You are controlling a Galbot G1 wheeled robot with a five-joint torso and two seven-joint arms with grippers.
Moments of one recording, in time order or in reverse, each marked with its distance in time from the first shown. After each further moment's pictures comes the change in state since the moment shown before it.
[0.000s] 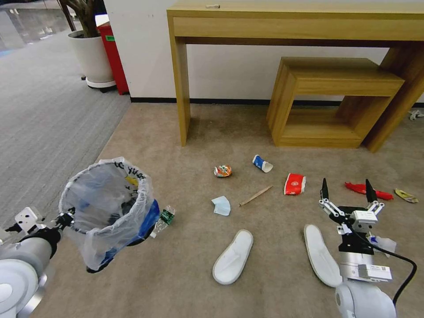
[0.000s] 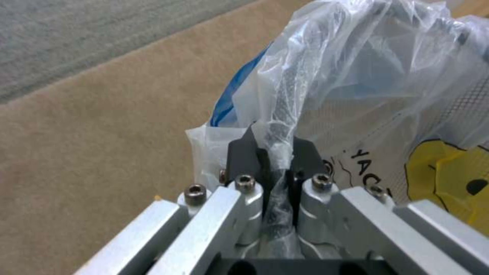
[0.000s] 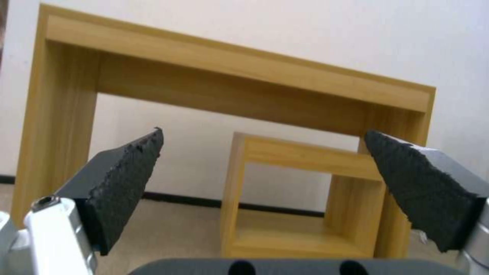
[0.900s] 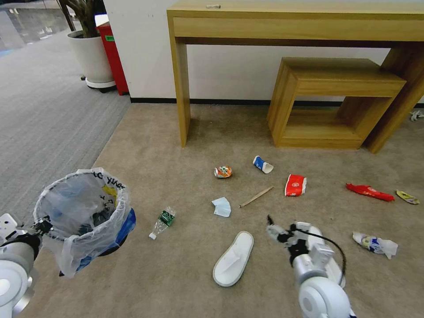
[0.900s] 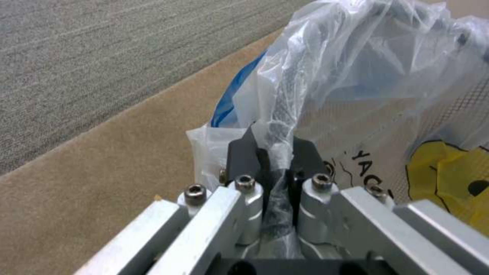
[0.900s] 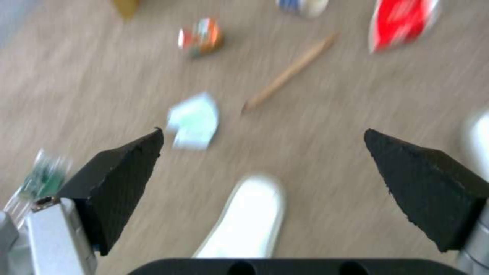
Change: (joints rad) left arm 0.007 0.024 -0.038 0.069 0.141 0.000 0.050; right arm 0.026 -0.215 -0.395 0.035 0.522 -0.713 0.336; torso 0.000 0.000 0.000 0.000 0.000
